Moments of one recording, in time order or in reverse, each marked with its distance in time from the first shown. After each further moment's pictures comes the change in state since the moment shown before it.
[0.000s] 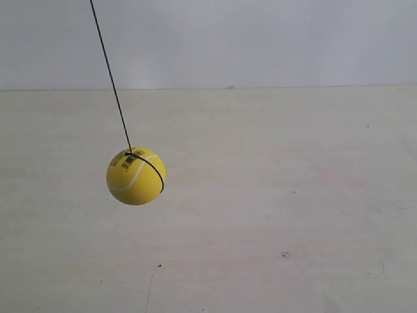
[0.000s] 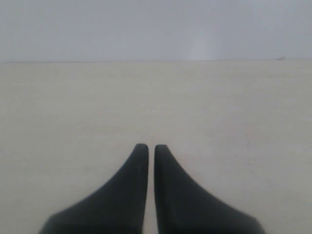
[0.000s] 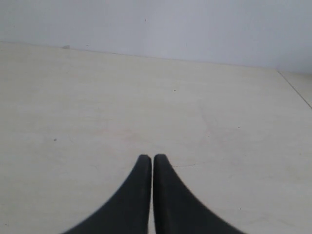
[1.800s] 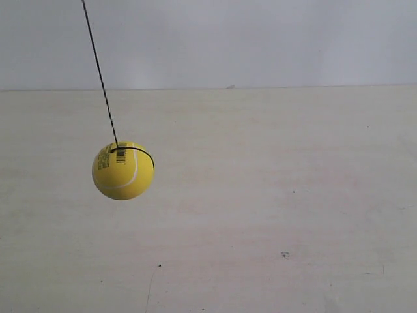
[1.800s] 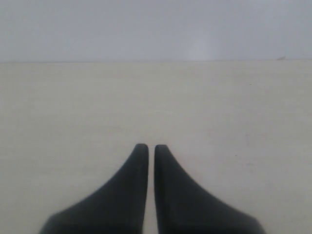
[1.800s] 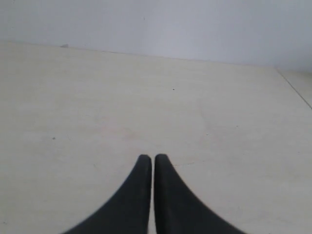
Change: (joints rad) left arm 0.000 0.000 0.000 0.000 0.000 0.000; right arm 0.000 0.000 0.000 -0.013 0.002 0.011
